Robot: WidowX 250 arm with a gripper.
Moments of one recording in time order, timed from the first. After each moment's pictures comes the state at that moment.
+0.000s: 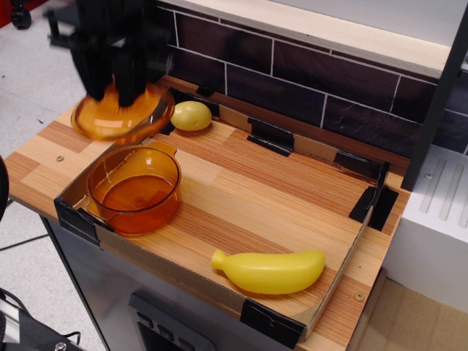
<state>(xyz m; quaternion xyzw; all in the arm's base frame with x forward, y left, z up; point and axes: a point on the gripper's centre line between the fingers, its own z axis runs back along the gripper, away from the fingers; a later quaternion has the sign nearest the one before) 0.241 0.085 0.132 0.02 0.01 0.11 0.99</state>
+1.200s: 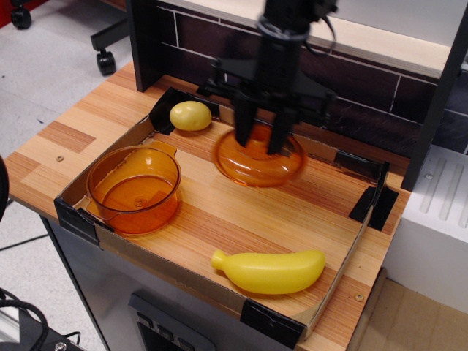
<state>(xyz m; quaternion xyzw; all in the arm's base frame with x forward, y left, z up) 0.293 -0.025 0.067 0.06 0.03 0.12 0.99</state>
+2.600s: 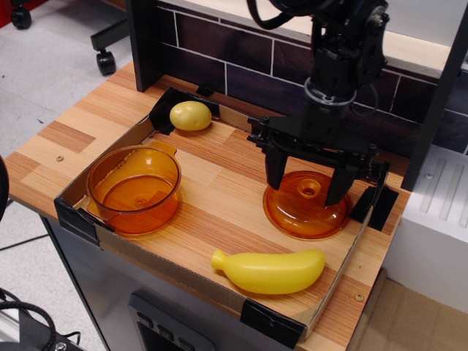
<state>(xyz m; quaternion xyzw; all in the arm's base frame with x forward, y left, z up) 0.300 -0.059 0.029 0.03 0.02 0.10 0.99</state>
